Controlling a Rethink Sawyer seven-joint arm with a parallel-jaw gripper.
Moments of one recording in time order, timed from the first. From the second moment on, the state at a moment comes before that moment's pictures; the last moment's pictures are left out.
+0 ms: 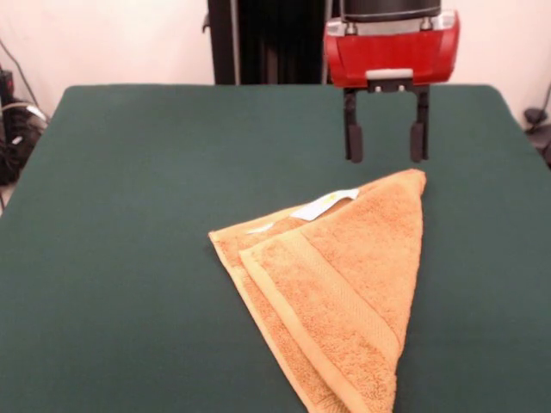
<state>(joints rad) -0.24 -0.71 0.19 1.57 -0.02 0.45 1.88</state>
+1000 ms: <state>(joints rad) -0.23 -0.58 0.17 1.55 -0.10 0.44 1.88</state>
